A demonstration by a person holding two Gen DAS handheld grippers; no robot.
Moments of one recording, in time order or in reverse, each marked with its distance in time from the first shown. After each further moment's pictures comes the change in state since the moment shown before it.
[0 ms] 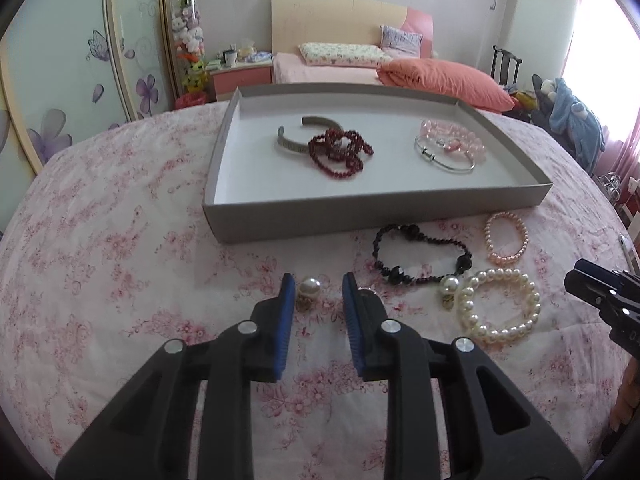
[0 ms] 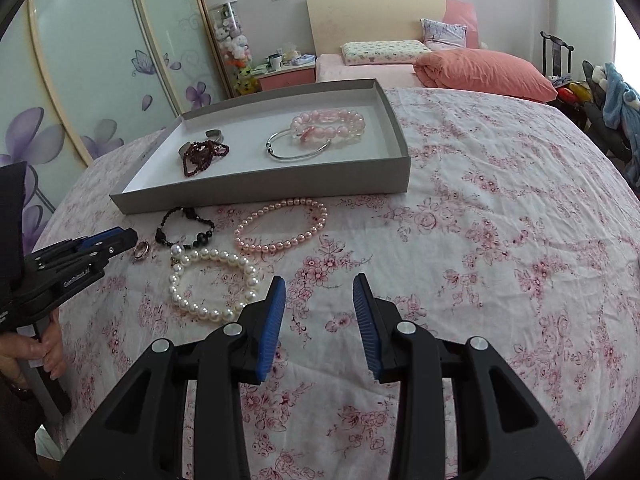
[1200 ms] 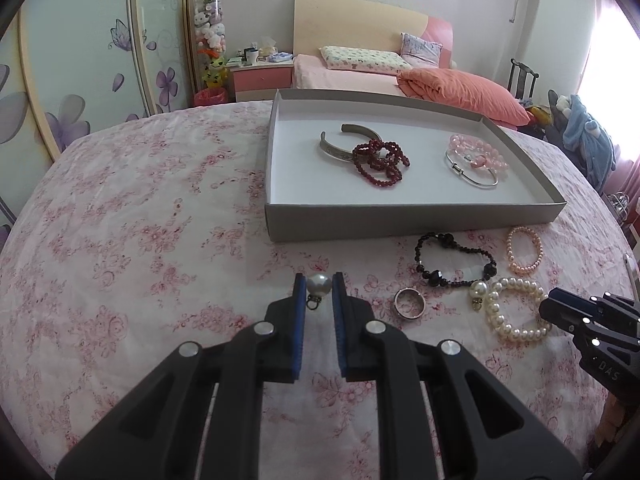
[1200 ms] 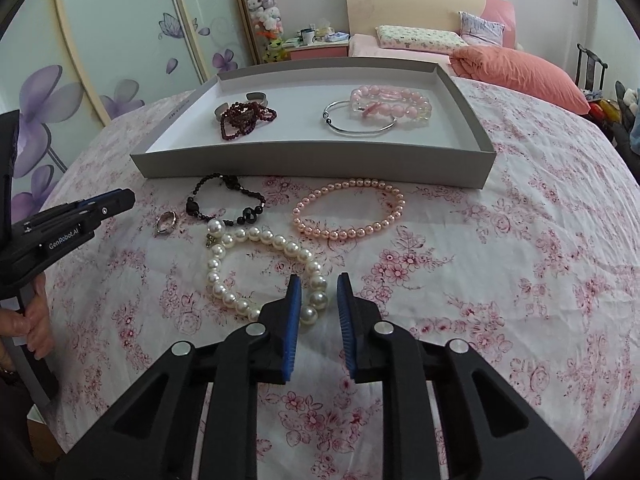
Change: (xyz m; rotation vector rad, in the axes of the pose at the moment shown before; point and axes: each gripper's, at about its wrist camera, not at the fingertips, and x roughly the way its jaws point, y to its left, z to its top) left arm -0.015 0.028 -0.002 -0.061 -0.016 0.033; right arm 0.024 0.041 0.003 -0.114 0.086 0.037
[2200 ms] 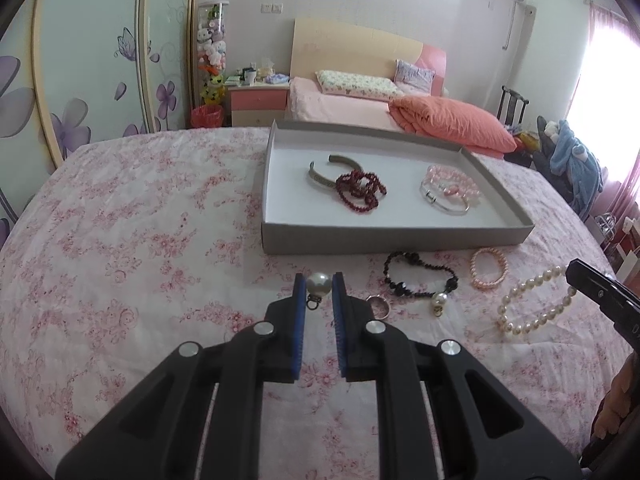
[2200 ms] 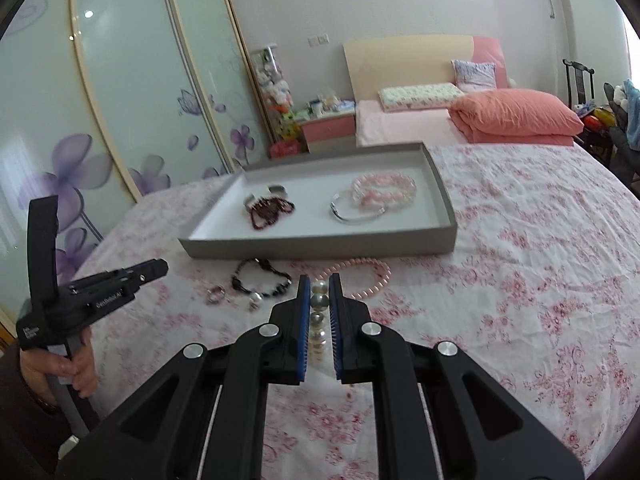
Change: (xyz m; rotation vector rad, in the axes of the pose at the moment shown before) left arm -0.041 -0.004 -0.003 -0.041 -0.103 -0.049; right arm -0.068 -0.016 0.005 0.080 -0.279 0.109
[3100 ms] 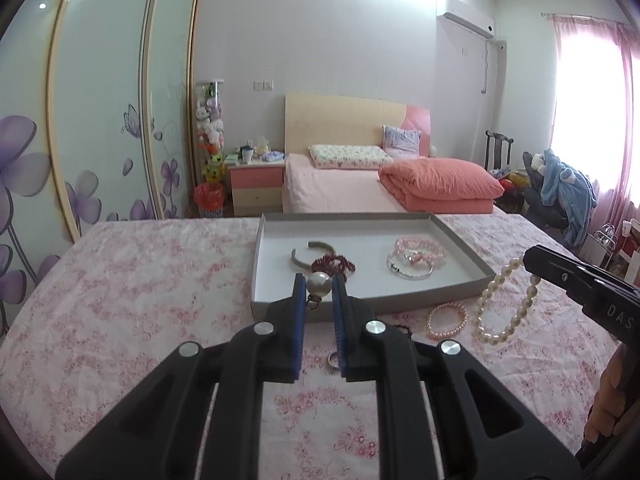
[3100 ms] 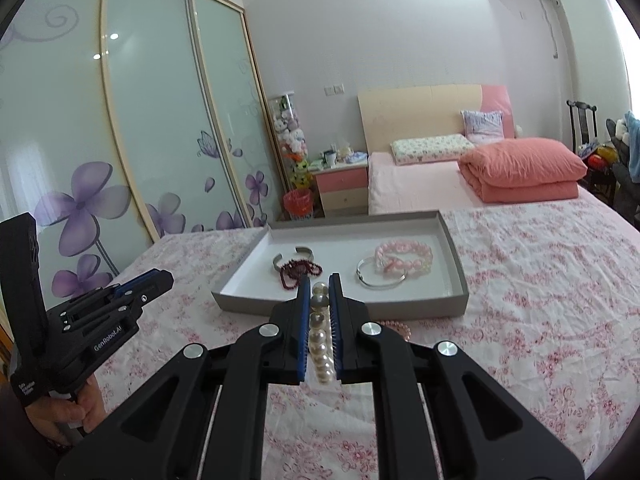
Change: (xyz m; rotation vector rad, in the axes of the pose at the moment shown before) left arm -0.069 -0.038 0.006 0.079 -0.285 0.028; right arm -0.032 0.029 0.021 -0.049 -0.191 0.023
